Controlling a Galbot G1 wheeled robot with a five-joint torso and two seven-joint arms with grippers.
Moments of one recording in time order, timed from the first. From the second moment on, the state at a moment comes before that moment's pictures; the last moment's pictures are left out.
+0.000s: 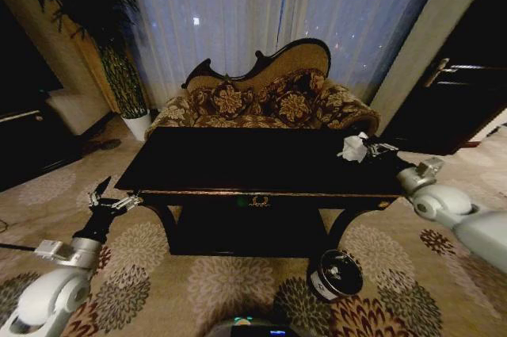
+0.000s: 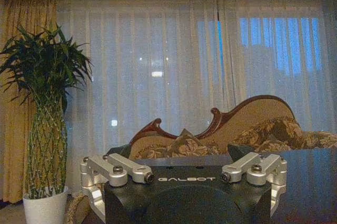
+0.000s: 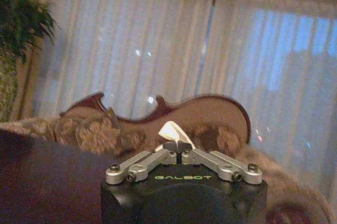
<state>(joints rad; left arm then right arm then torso) 1.73 -0.94 -0.96 -2.12 -0.71 -0.19 0.07 -1.24 0.28 0.47 1.65 1.07 0.33 0.02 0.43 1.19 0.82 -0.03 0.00</state>
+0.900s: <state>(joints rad) 1.73 -0.94 -0.96 -2.12 -0.71 -0.19 0.07 -1.91 0.67 1.16 1.80 0.98 0.39 -0.14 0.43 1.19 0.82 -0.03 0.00</state>
